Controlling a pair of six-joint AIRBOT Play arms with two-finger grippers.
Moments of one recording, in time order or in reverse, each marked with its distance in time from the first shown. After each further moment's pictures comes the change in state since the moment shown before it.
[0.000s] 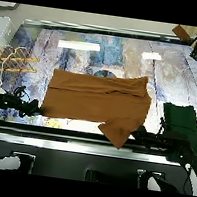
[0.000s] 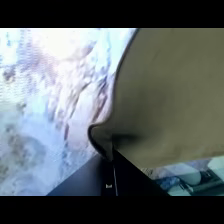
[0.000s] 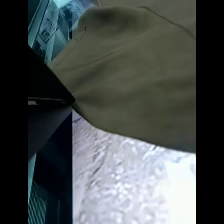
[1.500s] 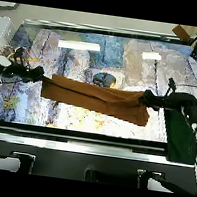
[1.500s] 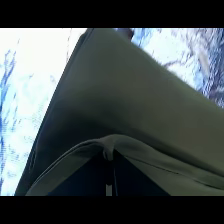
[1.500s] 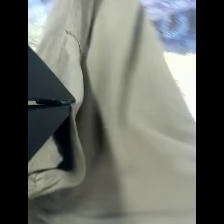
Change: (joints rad) left arm -0.210 -0.160 0.552 0.075 0.210 -0.206; right arm 0.158 -0.384 0.692 -0.120 0.100 0.146
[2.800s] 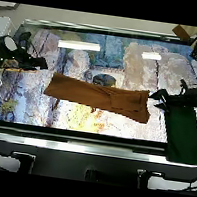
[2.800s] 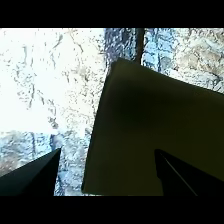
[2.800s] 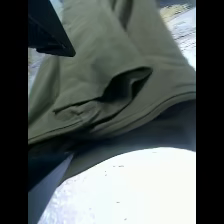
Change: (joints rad) left arm -0.092 -0.090 0.362 0.353 -0.248 -0.042; right arm -0.224 -0.207 0.234 -0.094 -0.342 -0.010
